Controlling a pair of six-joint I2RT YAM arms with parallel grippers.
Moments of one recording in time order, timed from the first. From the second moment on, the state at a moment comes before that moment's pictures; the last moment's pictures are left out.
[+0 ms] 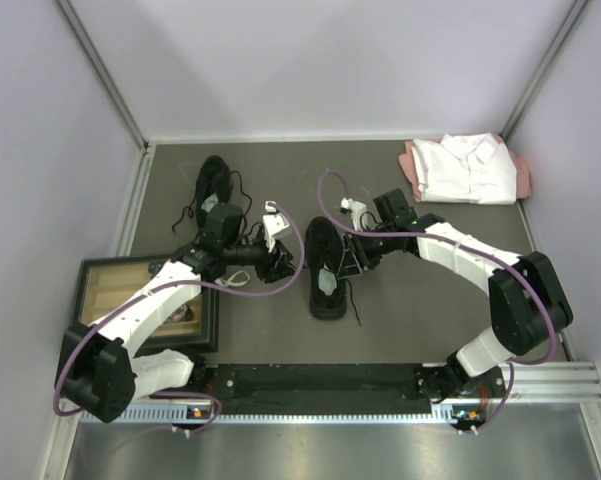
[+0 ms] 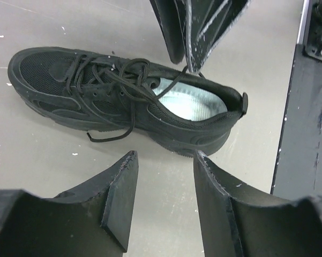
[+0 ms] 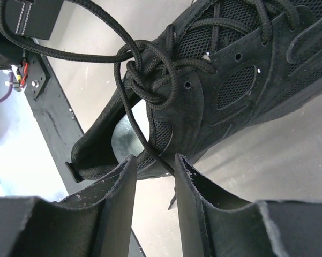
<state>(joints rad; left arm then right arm) -0.46 1.17 0.78 -0.24 0.77 0.31 0.51 1.53 0.98 -0.42 -0.72 0.03</state>
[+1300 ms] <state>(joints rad) -0.58 1.14 0.78 -0.12 0.73 0.31 0.54 1.43 0.97 -0.44 -0.59 0.04</state>
